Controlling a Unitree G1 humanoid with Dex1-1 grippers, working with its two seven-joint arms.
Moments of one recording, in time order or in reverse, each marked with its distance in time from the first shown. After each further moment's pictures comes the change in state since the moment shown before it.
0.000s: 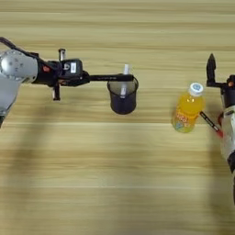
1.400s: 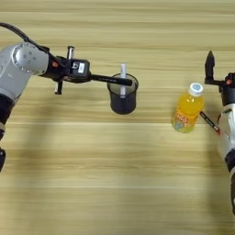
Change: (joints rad) left arm -0.131 -0.048 -0.069 0.195 0.130 -0.147 0.009; right arm 0.000 0.018 0.010 -0.033 -0.005 0.000 -0.020
